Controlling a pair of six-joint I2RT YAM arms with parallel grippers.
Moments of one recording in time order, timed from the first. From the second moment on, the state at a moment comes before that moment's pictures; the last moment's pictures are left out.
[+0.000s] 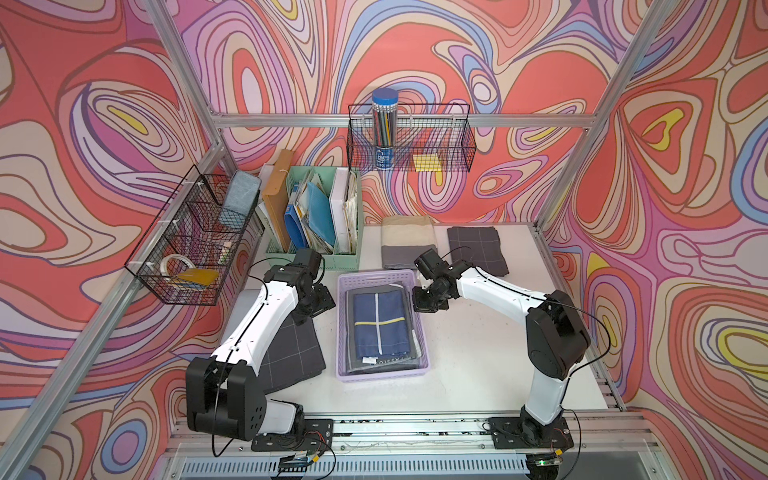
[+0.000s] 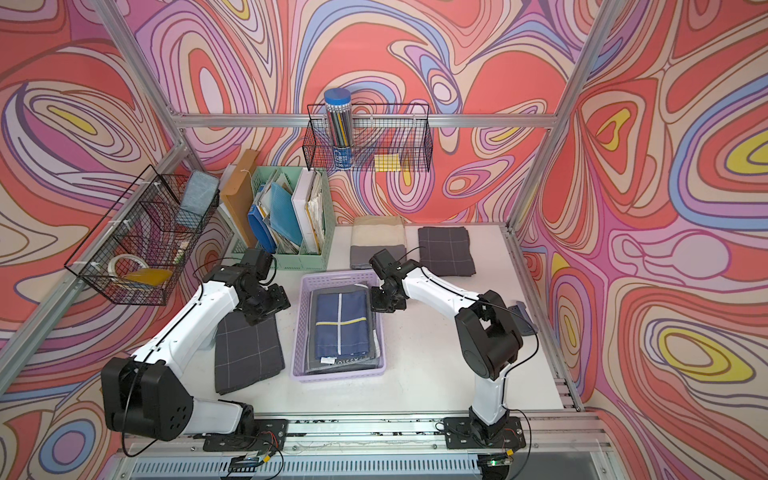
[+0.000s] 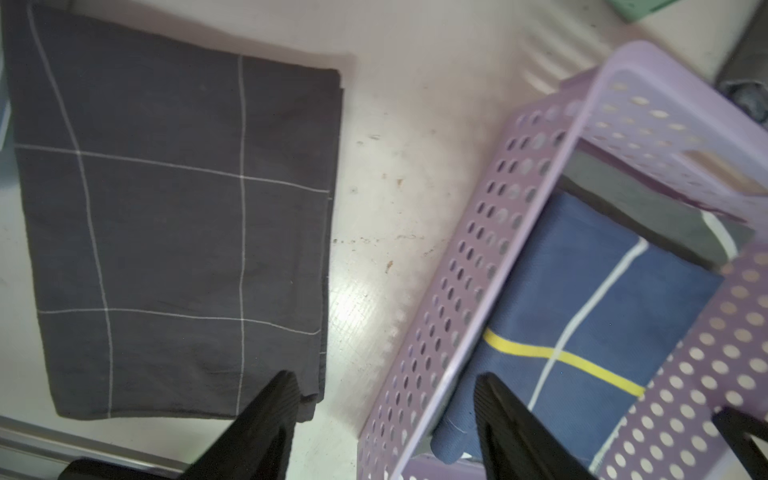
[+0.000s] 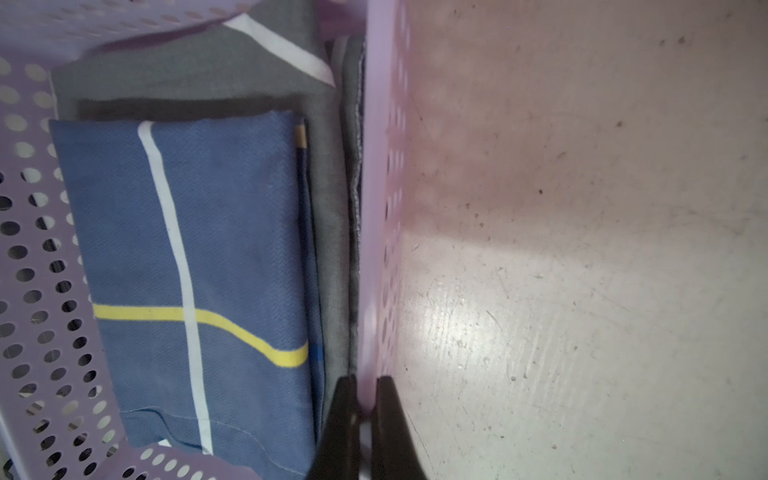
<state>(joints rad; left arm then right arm) -0.14 1.40 1.15 -1.09 -0.02 -0.71 0.61 1.86 1.42 -0.81 -0.14 0.54</state>
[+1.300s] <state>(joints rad) -0.01 1.76 1.02 -1.02 0.19 -0.84 0.38 1.44 1.24 -0.97 0.14 0.46</state>
